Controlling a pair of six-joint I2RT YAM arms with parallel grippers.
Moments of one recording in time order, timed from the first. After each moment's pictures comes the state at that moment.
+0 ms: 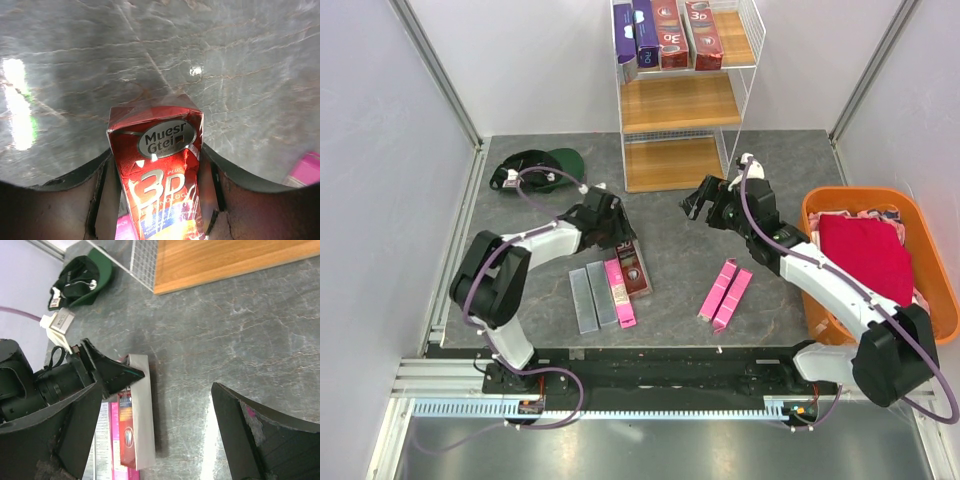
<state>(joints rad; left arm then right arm) -0.50 1.75 1.02 -0.14 0.01 -0.72 0.47 1.27 0.91 -0.04 -0.01 0.66</state>
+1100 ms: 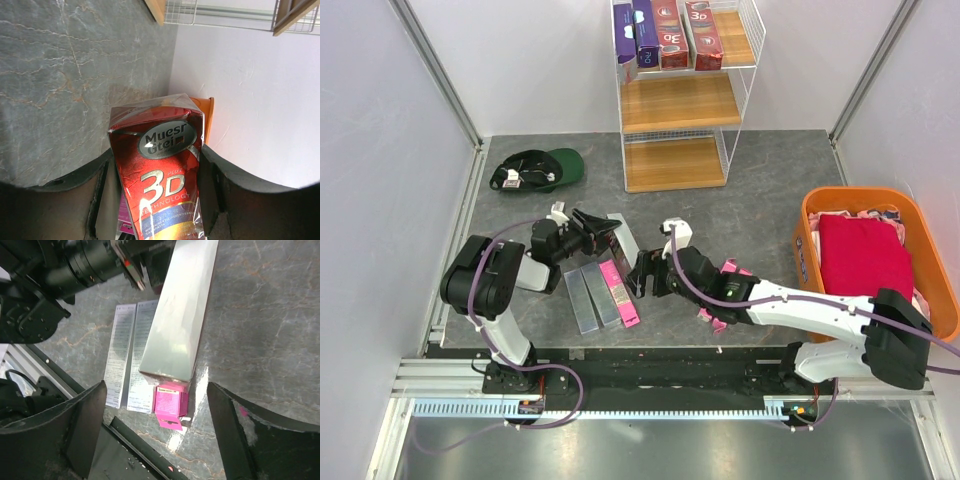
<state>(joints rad) -0.22 1.76 0.46 1.06 0.55 -1.42 1.06 1.27 0.78 0.05 0.24 0.69</state>
